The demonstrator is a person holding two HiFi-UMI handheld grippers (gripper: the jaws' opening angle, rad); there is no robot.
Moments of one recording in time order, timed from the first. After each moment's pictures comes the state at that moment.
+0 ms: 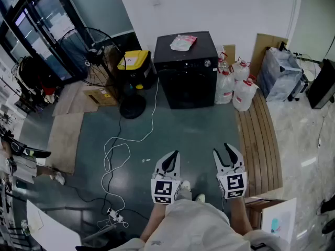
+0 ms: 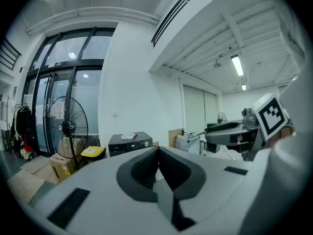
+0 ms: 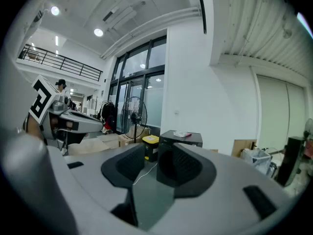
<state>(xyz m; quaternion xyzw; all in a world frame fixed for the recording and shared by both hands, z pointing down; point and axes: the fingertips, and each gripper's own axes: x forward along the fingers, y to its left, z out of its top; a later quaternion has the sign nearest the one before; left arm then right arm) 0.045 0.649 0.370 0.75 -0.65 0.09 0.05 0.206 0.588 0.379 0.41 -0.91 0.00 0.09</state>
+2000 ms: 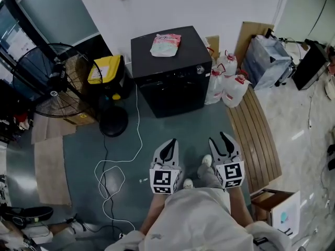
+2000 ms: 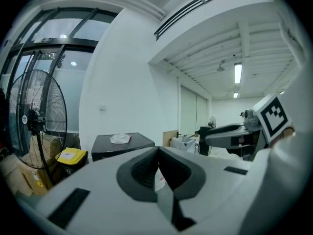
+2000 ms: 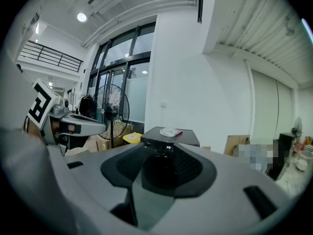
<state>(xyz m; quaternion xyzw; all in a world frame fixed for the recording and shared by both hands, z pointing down) -0.096 0.351 0.410 0.81 -0.57 0.07 0.08 0.066 0.327 0.406 0.50 -0.86 0.03 0.11</state>
